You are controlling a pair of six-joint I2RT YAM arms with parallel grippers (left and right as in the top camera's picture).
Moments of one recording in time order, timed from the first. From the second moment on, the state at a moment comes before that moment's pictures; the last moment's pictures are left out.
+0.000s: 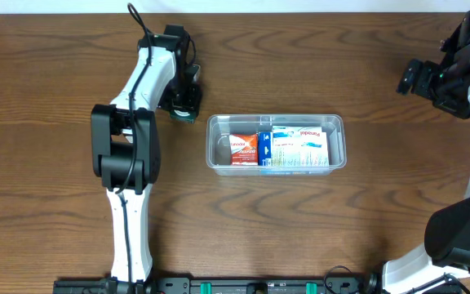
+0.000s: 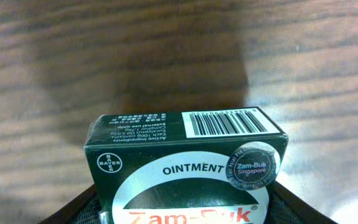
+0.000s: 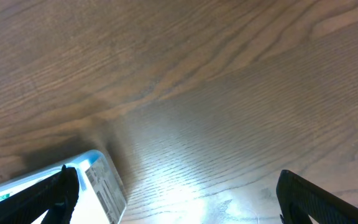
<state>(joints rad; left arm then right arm) -0.15 2.37 1.99 -1.21 0.05 0.08 -0.23 1.78 1.77 -1.24 -0.03 0.22</state>
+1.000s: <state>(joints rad) -0.49 1.86 1.89 -1.46 0.05 -0.37 -0.23 1.78 1.77 -1.24 -0.03 0.22</state>
